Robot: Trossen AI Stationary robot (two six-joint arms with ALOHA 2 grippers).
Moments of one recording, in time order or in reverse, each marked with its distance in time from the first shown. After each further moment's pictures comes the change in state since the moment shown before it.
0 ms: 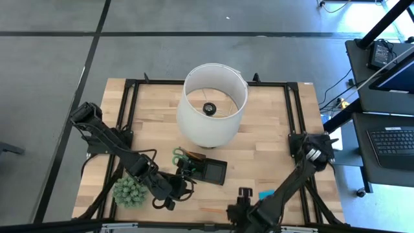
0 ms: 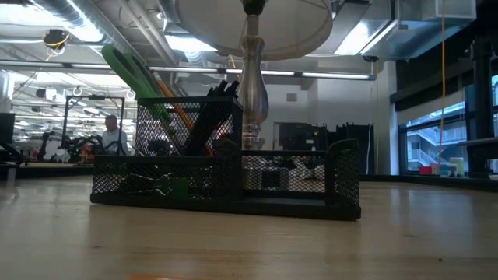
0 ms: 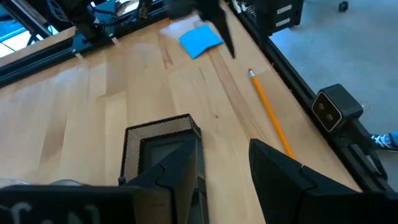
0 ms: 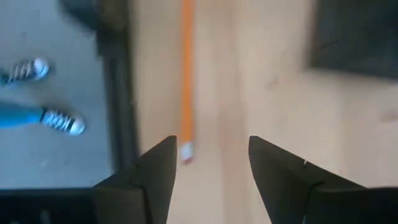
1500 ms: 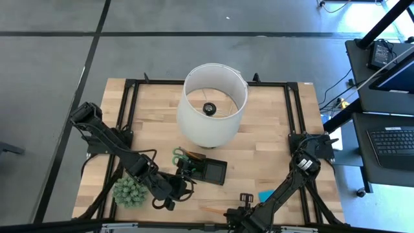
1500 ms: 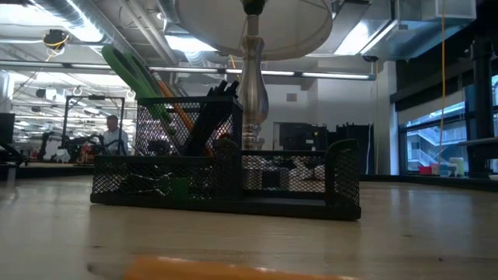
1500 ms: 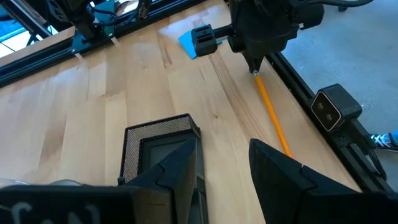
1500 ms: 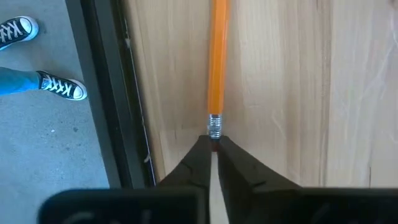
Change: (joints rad) left arm 0.000 0.000 0.000 -0.001 -0.001 0.000; right arm 0.014 0.184 -0.027 0.046 -0.154 0.086
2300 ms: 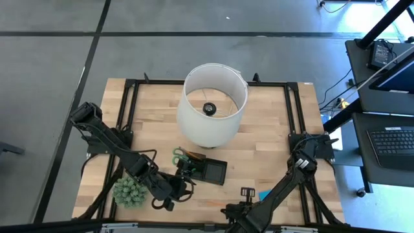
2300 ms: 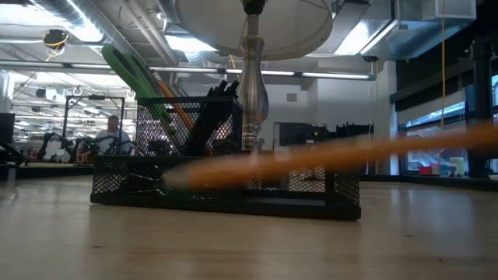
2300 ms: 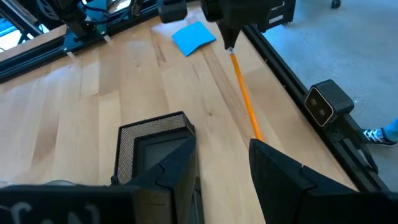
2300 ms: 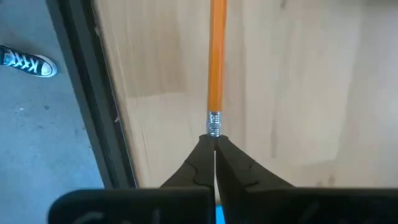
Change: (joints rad) left arm 0.000 0.000 0.000 -0.008 0.024 0.002; right arm -0.036 -0.003 0.275 -0.381 -0.027 -0.048
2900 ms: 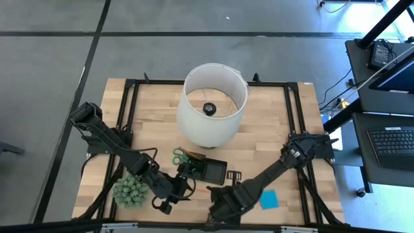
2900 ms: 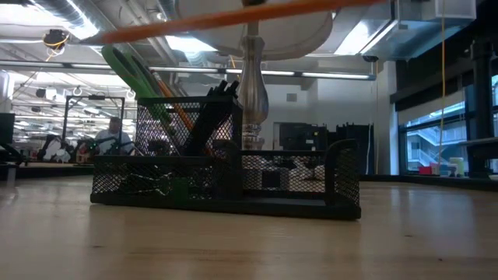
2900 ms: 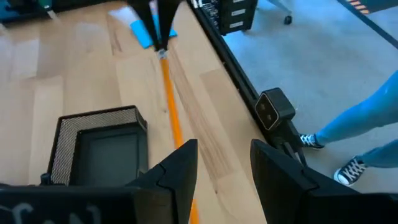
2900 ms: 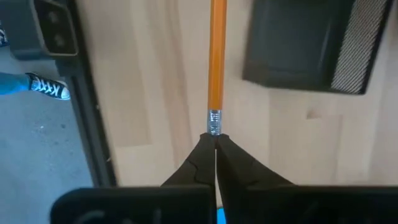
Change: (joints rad) left arm 0.016 0.000 0.000 0.012 0.191 -0.135; right arm -0.170 -0.002 0.266 -0.145 0.021 -0.192
